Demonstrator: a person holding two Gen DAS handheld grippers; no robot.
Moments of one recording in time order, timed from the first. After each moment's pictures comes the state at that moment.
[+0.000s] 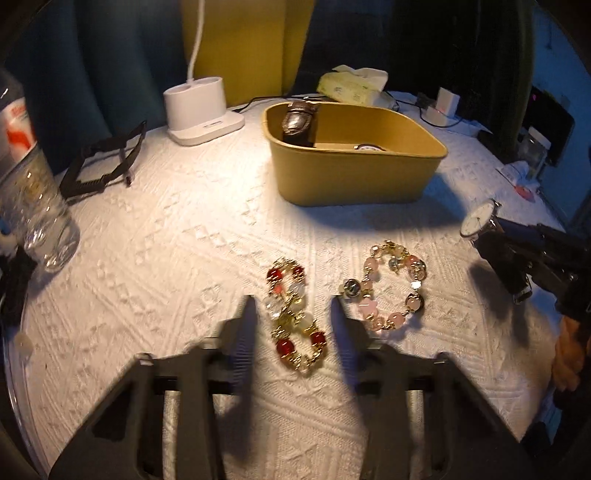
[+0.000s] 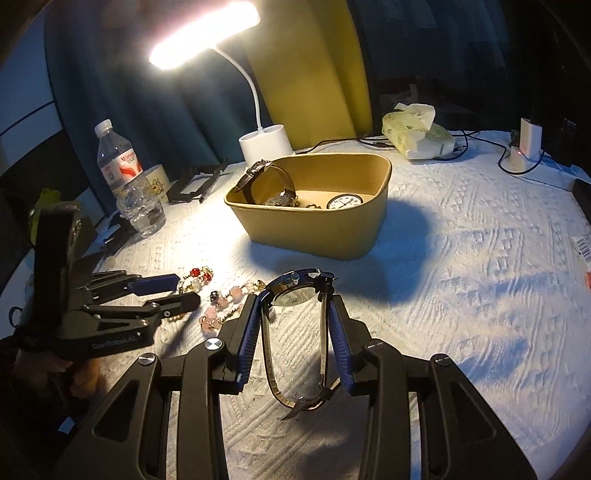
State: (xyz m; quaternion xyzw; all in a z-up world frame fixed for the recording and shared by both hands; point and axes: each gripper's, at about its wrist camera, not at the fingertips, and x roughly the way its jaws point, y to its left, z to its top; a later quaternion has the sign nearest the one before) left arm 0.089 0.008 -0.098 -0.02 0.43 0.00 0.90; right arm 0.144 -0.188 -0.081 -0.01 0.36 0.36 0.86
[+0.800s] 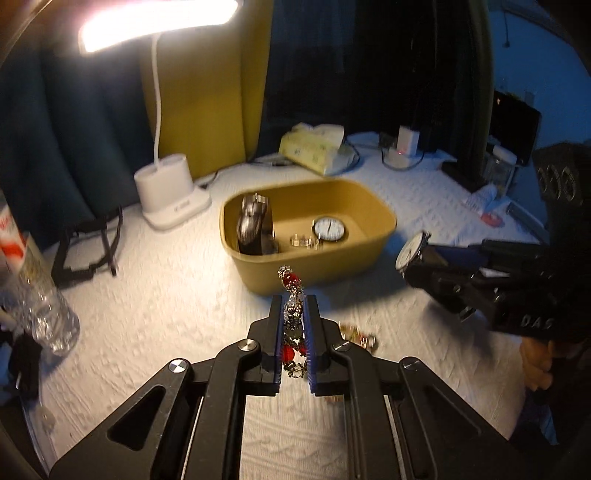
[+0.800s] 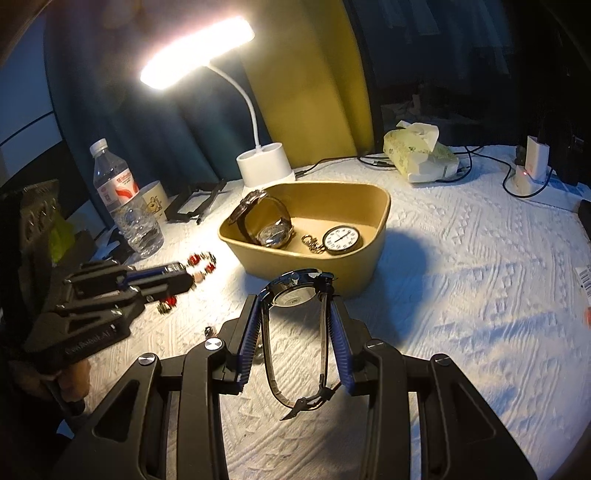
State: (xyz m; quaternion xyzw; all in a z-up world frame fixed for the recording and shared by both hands) left arm 0.104 -0.015 -0.044 0.02 0.35 -0.04 0.94; right arm 0.172 -0.185 -0.063 0.00 0.34 0.37 0.86
